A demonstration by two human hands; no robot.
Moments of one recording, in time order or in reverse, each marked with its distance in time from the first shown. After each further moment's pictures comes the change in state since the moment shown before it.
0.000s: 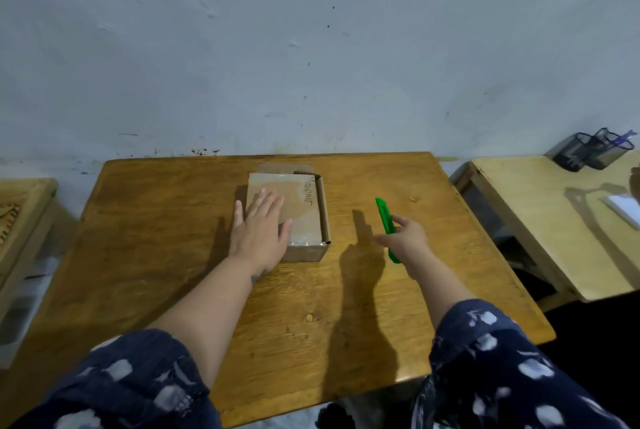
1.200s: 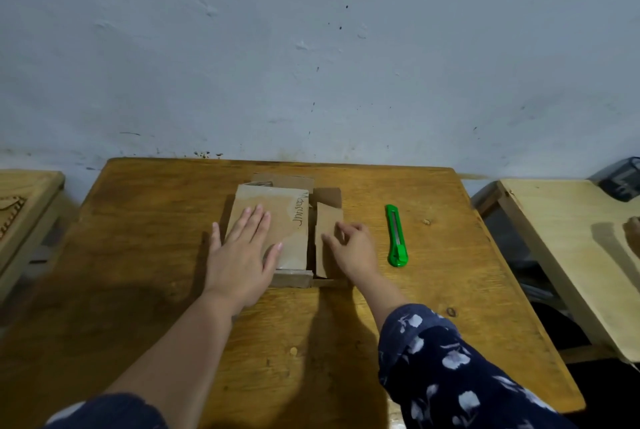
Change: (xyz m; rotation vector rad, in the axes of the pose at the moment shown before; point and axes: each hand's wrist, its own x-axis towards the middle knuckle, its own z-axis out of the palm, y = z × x) left_hand -0.010 -0.004 0.009 0.176 0.010 -0.123; right_hand 0.043 -0.011 0.081 -0.351 -0.008 -0.373
